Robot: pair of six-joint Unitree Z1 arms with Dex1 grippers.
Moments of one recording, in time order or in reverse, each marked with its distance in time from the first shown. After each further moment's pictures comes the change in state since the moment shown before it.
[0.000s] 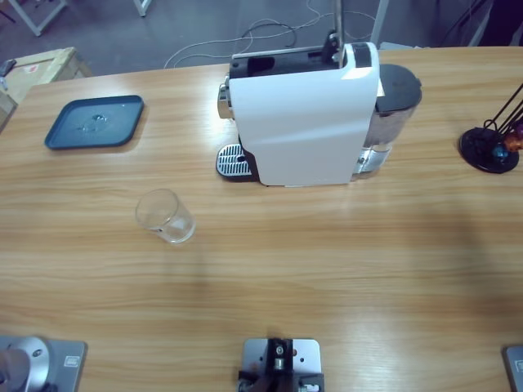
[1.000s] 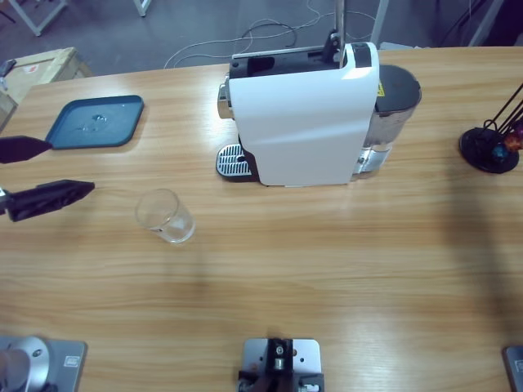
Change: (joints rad) arm 0 -0.178 -0.553 0.536 0.420 0.676 1.055; arm 1 -0.570 0.610 0.295 -0.723 0.003 0.174
